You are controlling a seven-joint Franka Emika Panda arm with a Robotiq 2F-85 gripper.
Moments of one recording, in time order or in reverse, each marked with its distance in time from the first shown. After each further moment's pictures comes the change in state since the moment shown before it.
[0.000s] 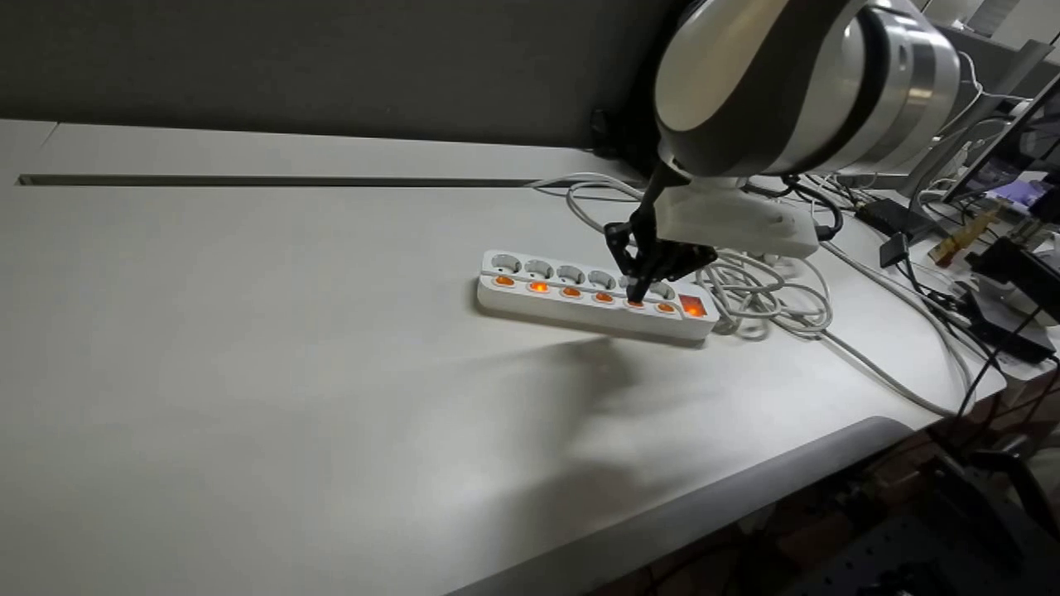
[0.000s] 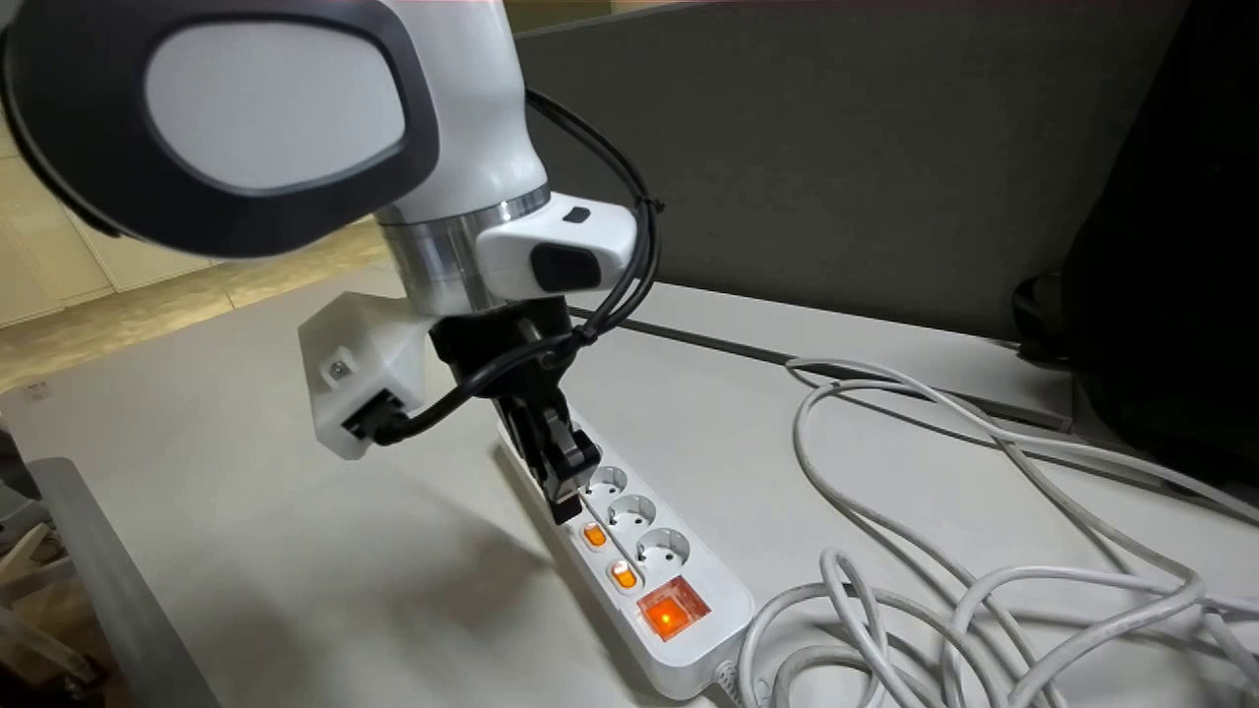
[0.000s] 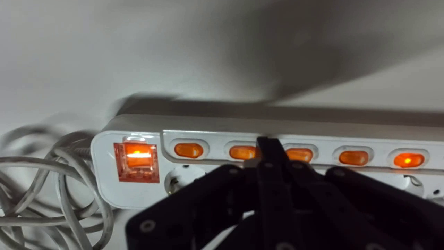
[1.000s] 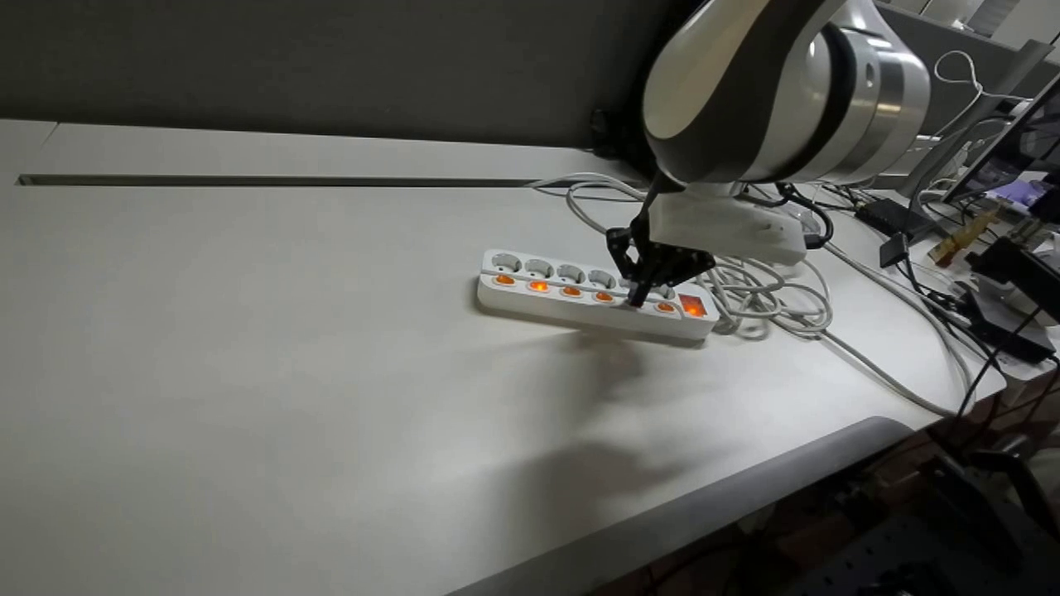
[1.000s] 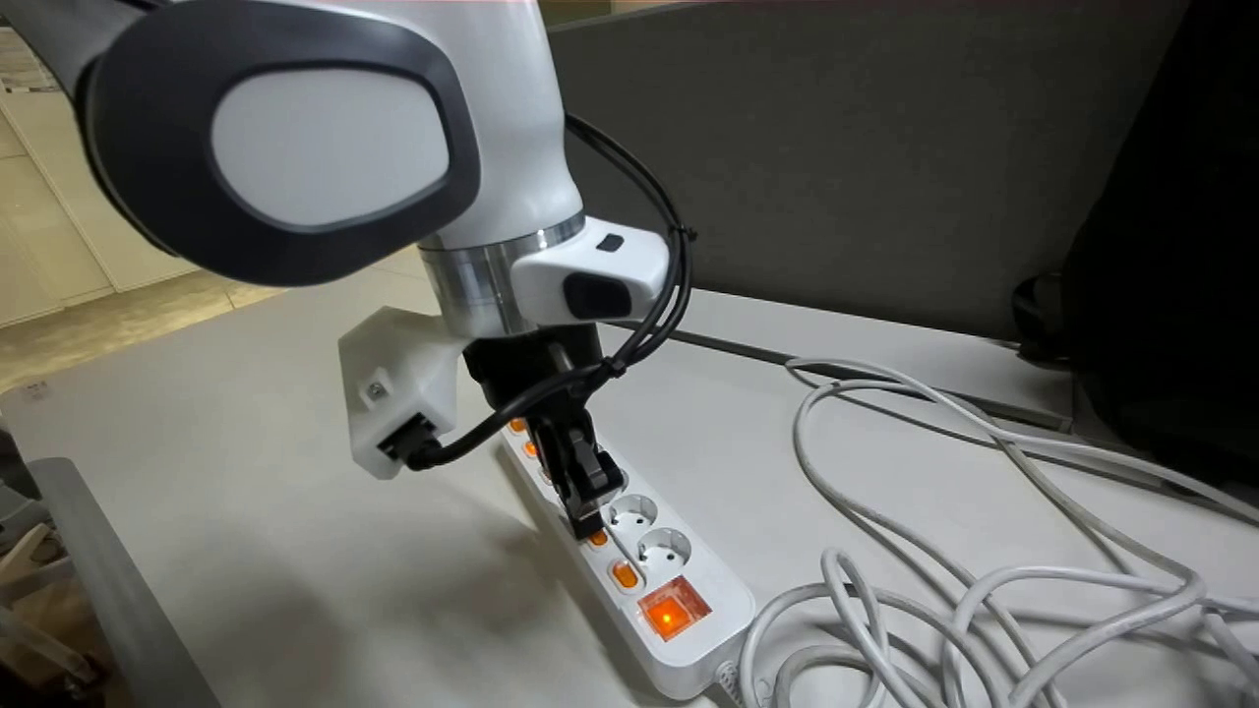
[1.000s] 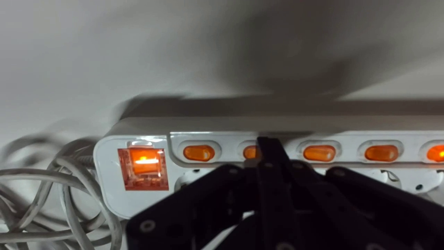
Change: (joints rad) arm 0.002 0.061 -0.017 0.046 0.047 -0.004 0.001
